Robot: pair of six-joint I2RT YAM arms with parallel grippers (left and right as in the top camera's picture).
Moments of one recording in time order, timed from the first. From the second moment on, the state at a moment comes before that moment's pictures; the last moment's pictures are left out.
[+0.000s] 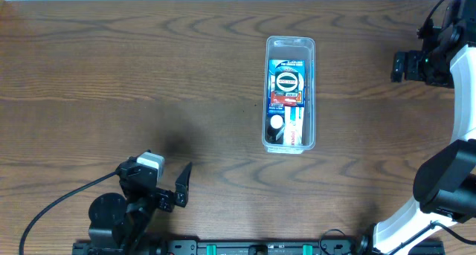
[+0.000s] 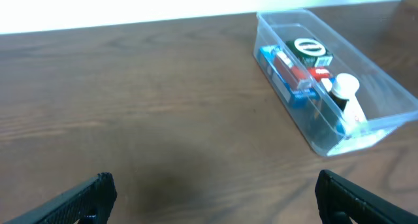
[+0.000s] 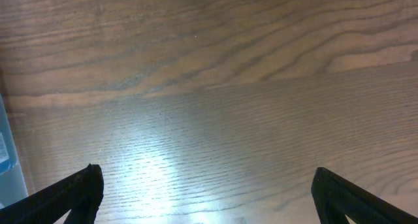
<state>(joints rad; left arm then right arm) -0.10 0.14 0.45 -0.70 0.25 0.02 -0.28 1.89 1.78 -1.18 0.01 -0.11</state>
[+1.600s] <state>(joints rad) -0.02 0.01 0.01 0.00 0.20 -0.09 -0.28 1.89 1.78 -1.18 0.01 -0.11</state>
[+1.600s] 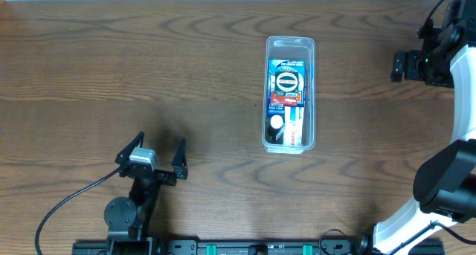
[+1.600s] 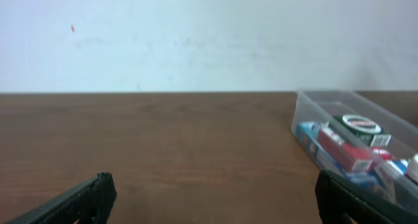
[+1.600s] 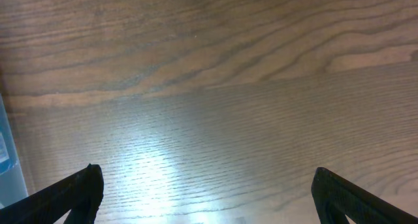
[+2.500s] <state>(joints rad) -0.02 0.01 0.02 -0.09 0.13 -0.09 -0.28 1.89 1.78 -1.18 0.01 -0.11</state>
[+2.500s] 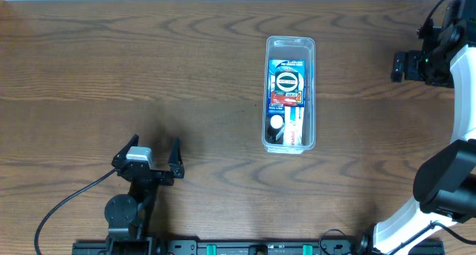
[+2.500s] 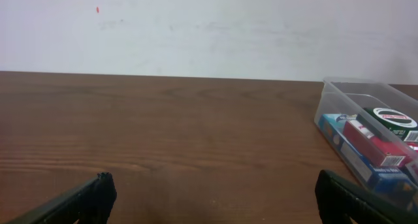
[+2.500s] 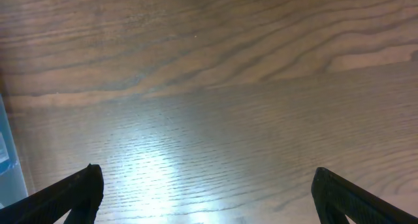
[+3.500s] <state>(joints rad) -0.02 0.01 0.02 -0.09 0.13 -0.09 -0.28 1.89 1.78 -1.18 0.01 -0.11</state>
